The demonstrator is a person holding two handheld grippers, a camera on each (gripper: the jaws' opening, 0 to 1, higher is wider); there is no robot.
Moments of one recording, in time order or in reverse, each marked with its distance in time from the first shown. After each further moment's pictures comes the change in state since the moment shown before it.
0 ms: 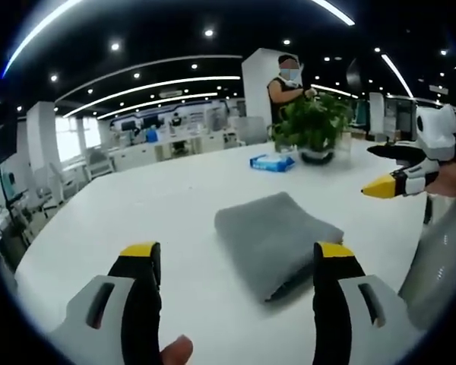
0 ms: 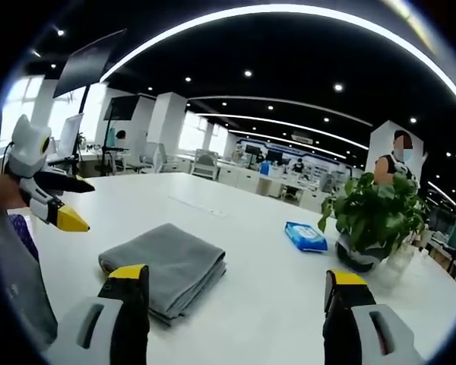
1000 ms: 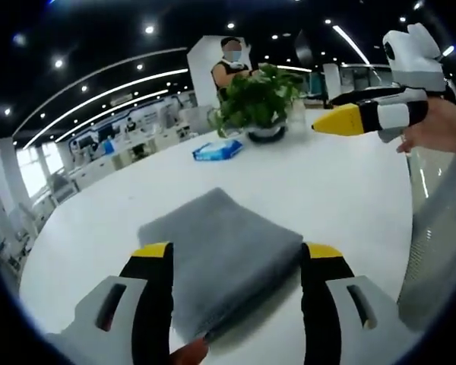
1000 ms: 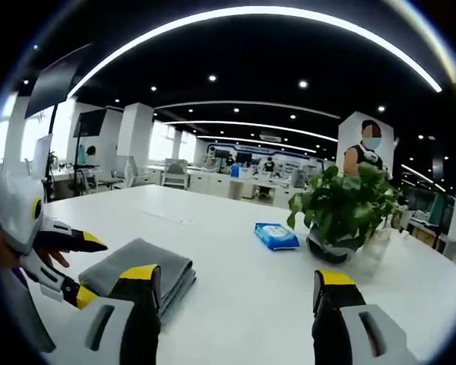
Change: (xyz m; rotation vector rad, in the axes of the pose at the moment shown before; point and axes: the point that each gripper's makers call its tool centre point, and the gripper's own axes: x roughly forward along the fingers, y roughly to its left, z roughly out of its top) left arm 0.069 -0.102 -0.013 0.193 0.067 -0.206; right arm -0.011 -0.046 0.007 0.110 -0.022 -0.153
